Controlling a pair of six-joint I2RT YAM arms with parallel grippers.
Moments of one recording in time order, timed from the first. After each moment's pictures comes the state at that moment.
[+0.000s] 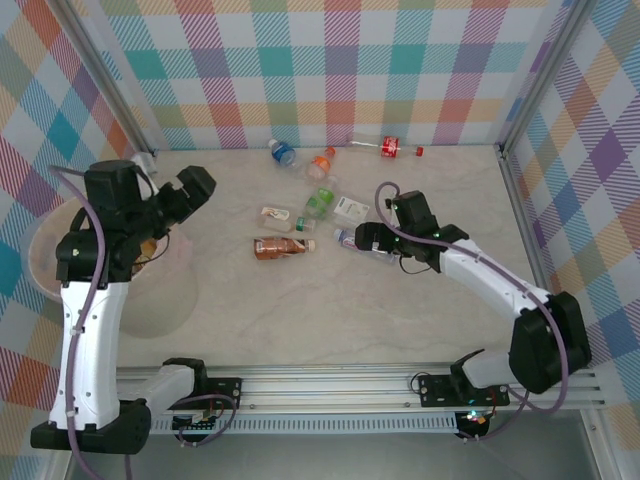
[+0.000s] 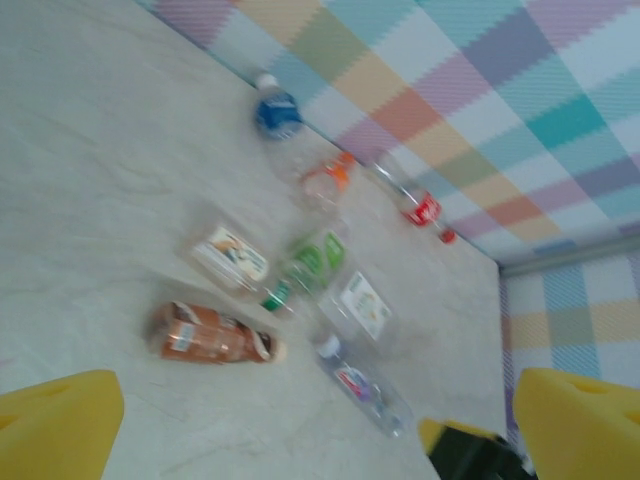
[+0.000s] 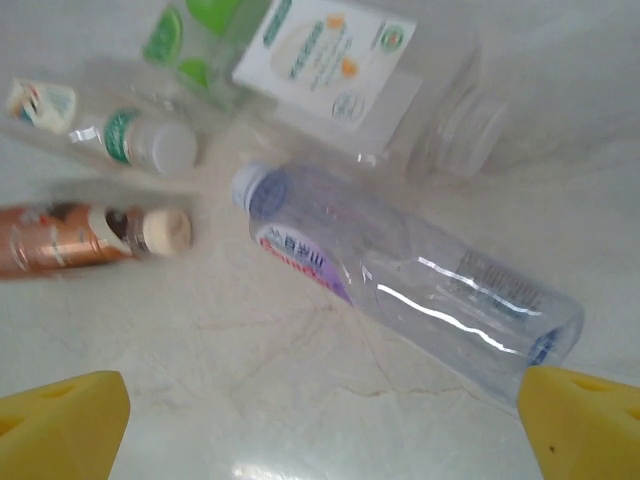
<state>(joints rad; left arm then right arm) -0.08 1.06 1.55 -1.04 0.21 -0.71 0.48 1.39 0.99 -0.47 -0.11 0.44</state>
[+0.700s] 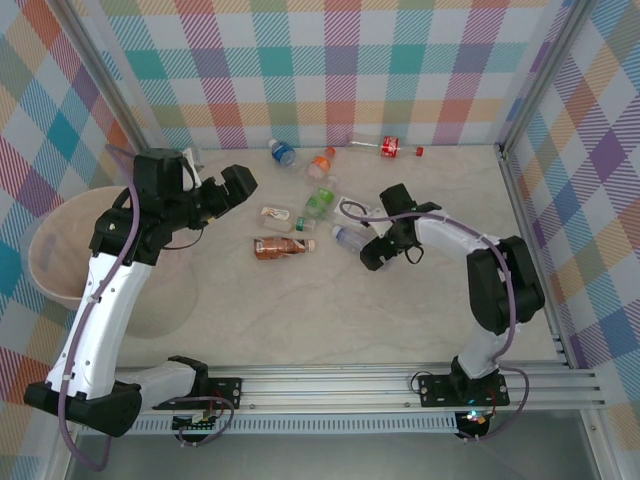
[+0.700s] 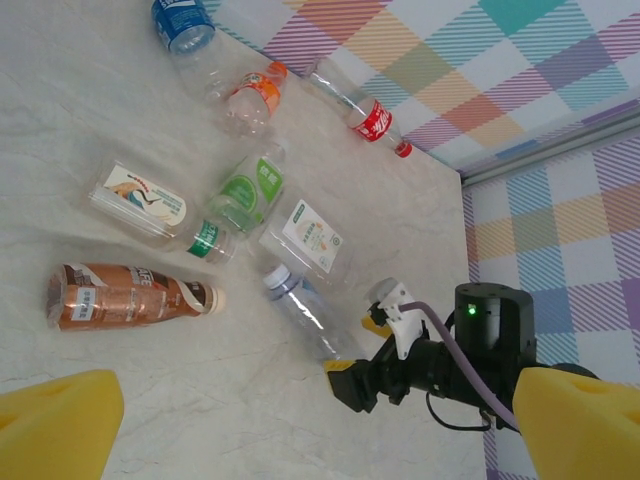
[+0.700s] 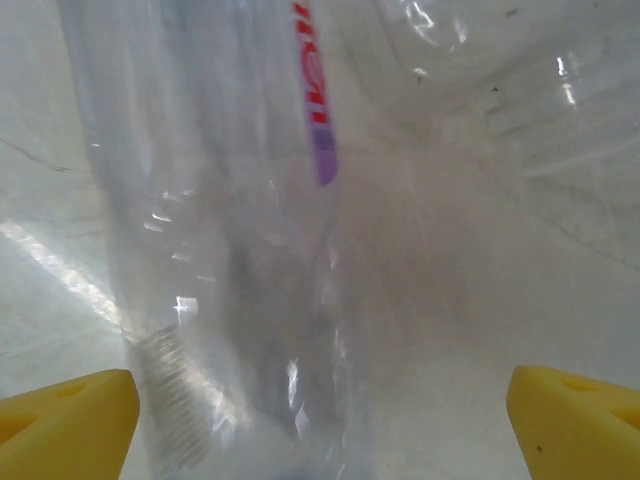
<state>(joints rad) -0.28 1.16 1.54 -0.96 0.22 -0.73 0.42 1.77 1.18 -0.66 -0.09 -0.33</state>
